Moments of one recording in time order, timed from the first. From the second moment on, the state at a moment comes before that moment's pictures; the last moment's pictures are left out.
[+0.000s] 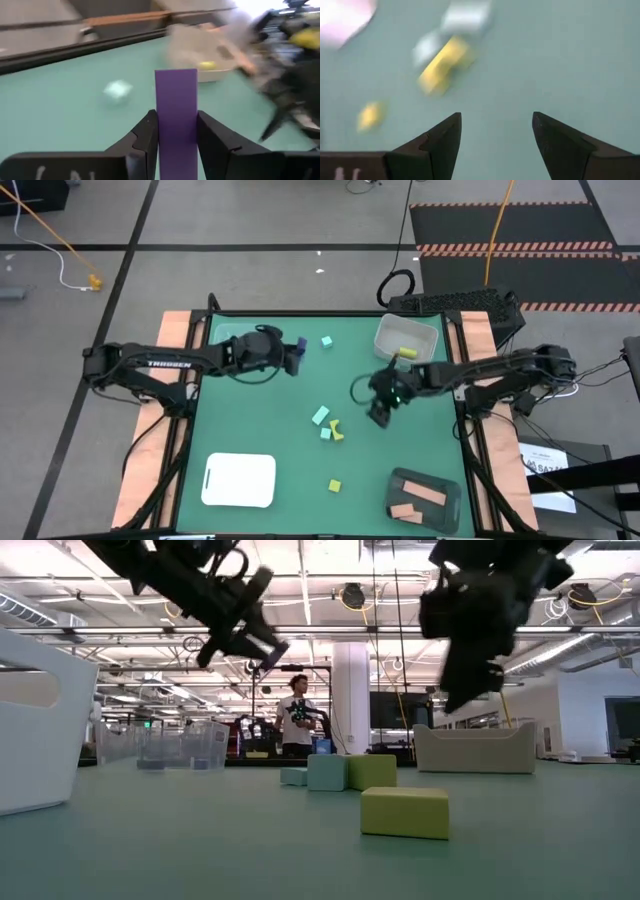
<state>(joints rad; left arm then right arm) 0.23 1.30 0.78 0.07 -0.25 -0.63 -0.01 1.28 0.74 -0.41 -0.10 0.59</state>
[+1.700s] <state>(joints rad) 0.58 1.20 0.78 -0.56 -0.26 -0.75 -0.25 1.55 0.74 0.39 0.25 0.46</state>
